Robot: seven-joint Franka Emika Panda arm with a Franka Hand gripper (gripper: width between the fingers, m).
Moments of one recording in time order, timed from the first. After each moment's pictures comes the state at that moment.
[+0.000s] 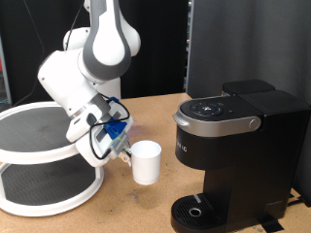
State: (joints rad) arm 0.03 -0.08 -0.26 -2.70 1.27 2.46 -1.51
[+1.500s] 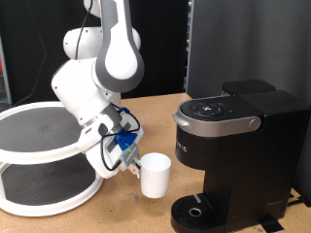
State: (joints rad) arm 0.04 0.03 -0.16 -2.64 1.43 2.54 -1.59
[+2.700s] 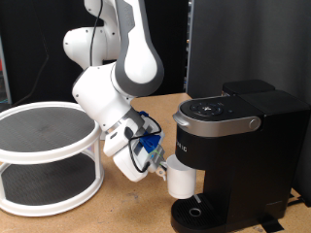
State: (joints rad) arm 0.04 0.09 -0.04 -2.58 1.60 2.53 -1.67
